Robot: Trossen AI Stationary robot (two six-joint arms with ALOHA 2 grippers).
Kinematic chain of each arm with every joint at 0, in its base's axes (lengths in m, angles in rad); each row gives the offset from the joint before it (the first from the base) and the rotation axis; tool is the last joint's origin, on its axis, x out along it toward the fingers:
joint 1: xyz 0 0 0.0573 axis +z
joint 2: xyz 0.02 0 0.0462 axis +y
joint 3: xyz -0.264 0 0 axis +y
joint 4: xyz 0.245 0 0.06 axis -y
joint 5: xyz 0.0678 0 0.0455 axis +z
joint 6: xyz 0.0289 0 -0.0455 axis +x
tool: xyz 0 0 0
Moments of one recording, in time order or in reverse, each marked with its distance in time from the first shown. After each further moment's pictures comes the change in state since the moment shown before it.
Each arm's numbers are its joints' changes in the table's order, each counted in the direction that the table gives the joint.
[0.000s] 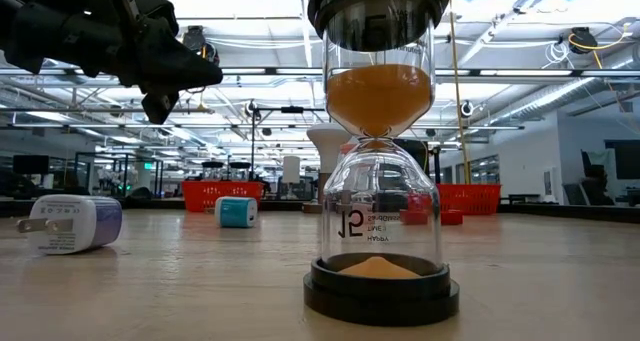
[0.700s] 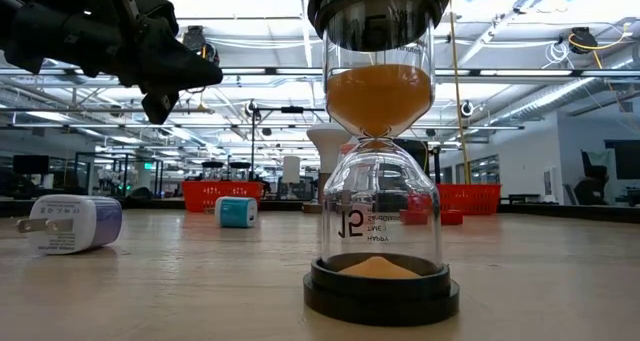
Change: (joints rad) left arm 0.000 0.000 0.000 0.000 0.001 0.001; right arm 0.000 -0.004 0.047 0.097 -0.005 0.009
